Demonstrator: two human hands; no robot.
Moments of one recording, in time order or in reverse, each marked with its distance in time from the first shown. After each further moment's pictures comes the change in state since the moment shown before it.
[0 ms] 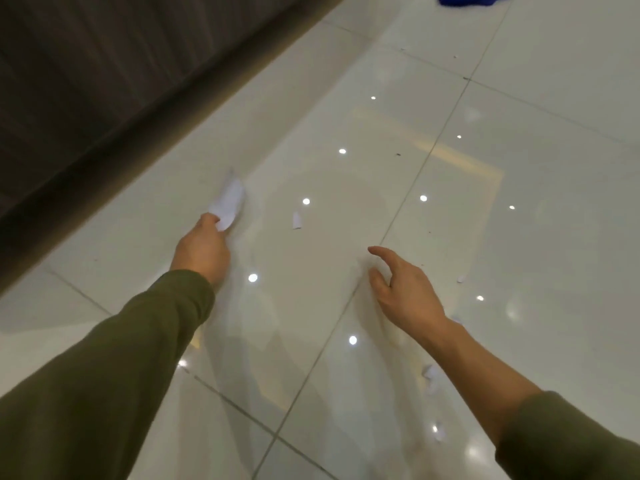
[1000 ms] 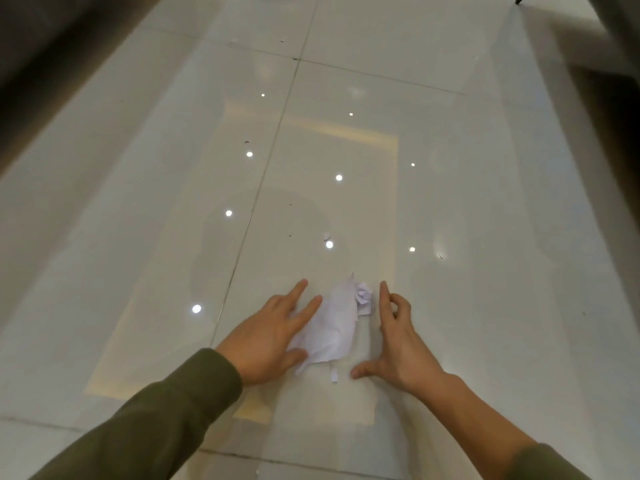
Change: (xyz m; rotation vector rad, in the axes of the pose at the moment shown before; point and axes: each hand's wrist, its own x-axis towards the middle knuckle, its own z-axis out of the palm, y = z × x) left_hand -0.173 0.125 0.097 0.351 -0.715 1.072; right_hand -0.154 0.144 -0.025 0.050 -0.070 0.315
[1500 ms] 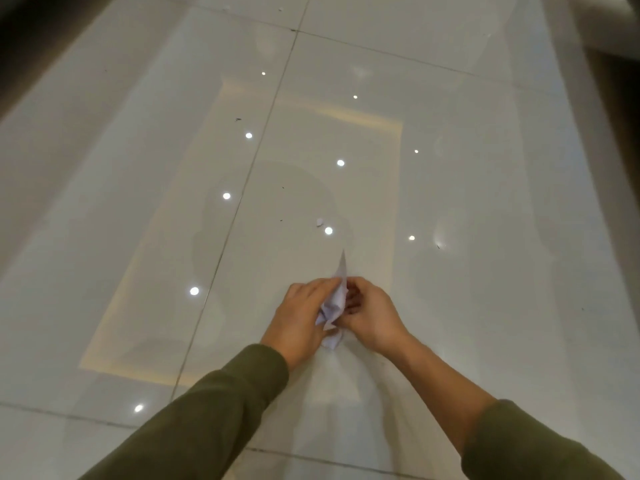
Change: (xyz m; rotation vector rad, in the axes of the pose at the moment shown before) left_hand 0.042 0.049 0.034 -0.511 0.350 -0.112; right_hand 0.032 -0.025 -0.003 0.482 0.067 0.012
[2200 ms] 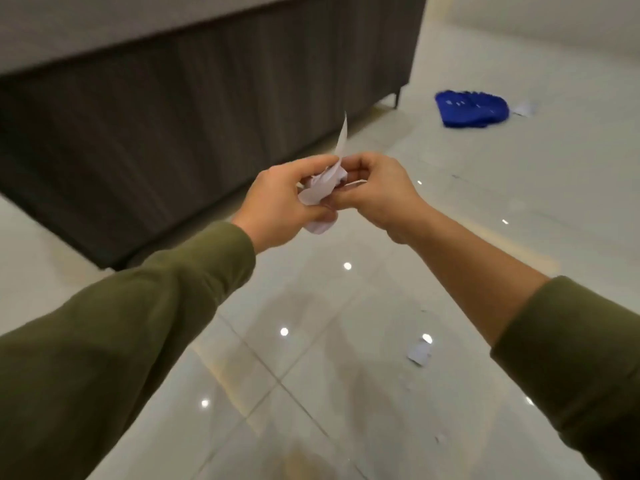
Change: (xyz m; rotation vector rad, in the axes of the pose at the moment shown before) left_hand -0.119 0.178 -0.282 0.052 0.725 -0.119; right_hand -0.079 -0.345 0.004 0.036 -0.396 -0.684
